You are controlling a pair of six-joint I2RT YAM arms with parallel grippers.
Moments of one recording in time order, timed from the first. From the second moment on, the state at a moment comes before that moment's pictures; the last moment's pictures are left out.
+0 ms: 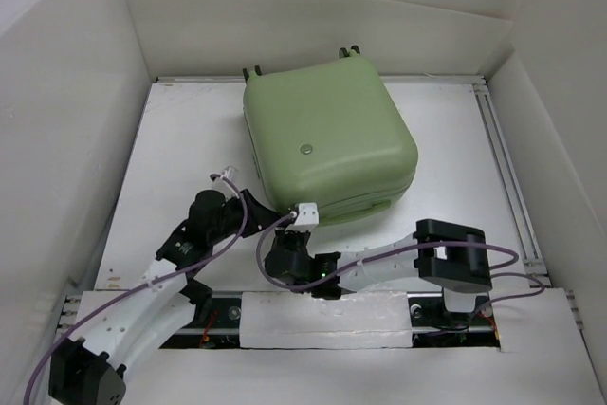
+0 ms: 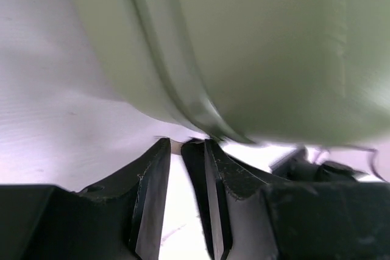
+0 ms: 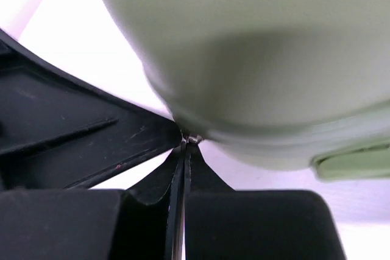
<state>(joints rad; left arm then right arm) -0.48 0.68 0.37 -0.19 0.24 -0.86 1.45 1.83 1.00 0.37 1.13 0.75</state>
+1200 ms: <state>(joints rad) -0.44 0.66 0.68 -0.23 -0.04 -0.77 1.16 1.10 0.62 -0.28 0.87 1.37</state>
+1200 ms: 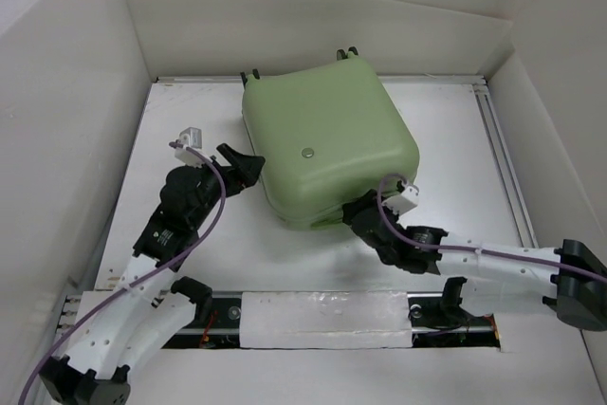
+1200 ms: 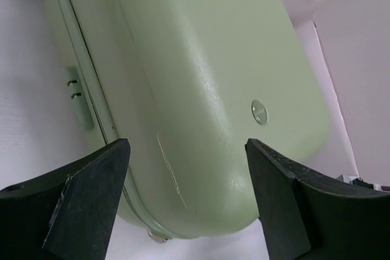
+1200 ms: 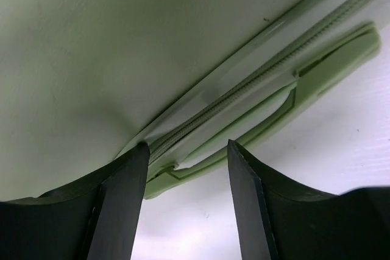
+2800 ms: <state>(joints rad) -0.01 1.72 1.35 -0.02 0.25 -0.89 0.74 0.64 0.38 -0.23 0.66 1.11</state>
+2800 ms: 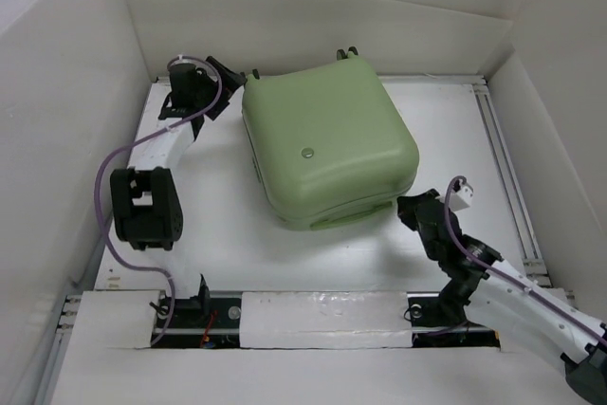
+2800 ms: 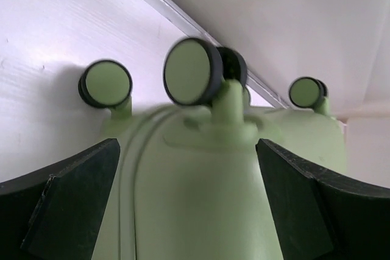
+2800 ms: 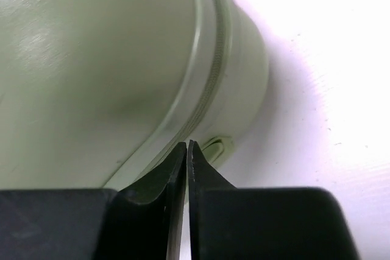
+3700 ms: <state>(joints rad) -0.04 2.22 1.66 0.39 0.47 -1.14 0.66 0.86 0.33 0.02 0.17 0.85</state>
